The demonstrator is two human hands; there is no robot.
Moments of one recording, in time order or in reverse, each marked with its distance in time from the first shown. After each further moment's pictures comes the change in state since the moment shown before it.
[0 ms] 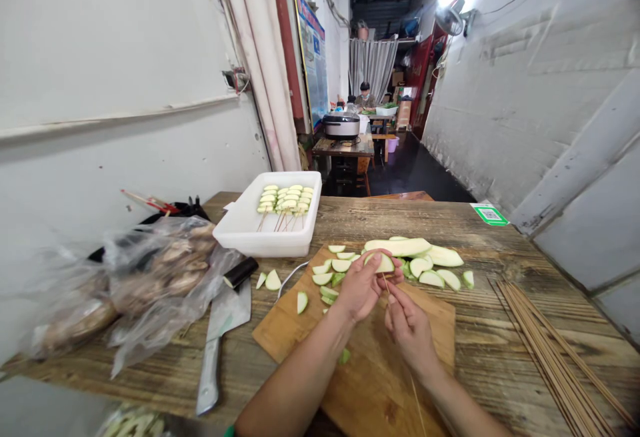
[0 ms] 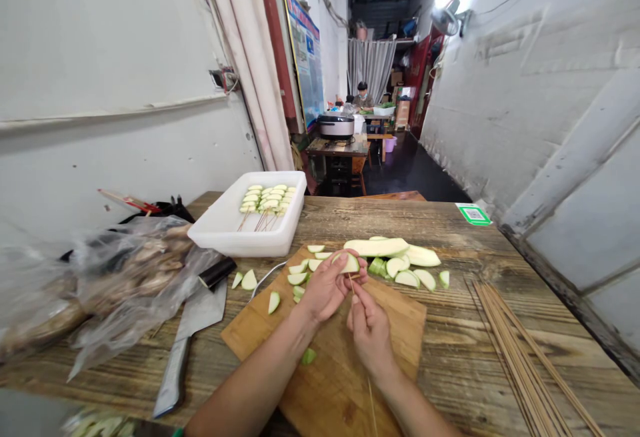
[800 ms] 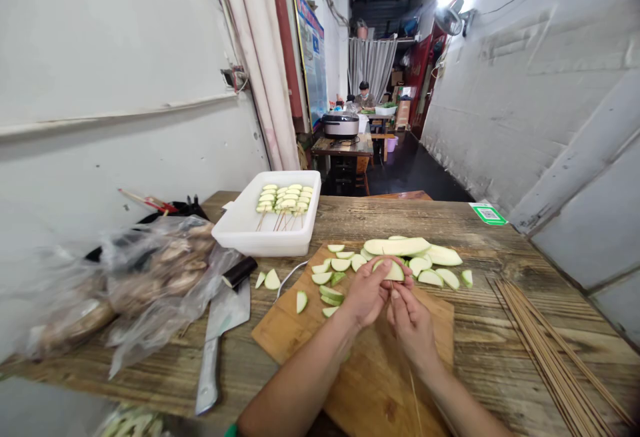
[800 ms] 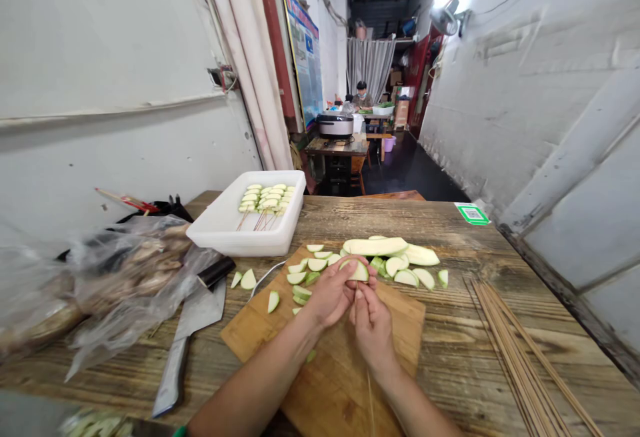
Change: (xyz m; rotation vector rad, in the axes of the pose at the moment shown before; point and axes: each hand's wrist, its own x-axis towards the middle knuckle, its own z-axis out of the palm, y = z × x) left_hand -0.004 -0.008 0.007 0.011 -0.019 -0.065; right_hand 0.002 -0.003 -0.002 -0.137 0.110 -0.057
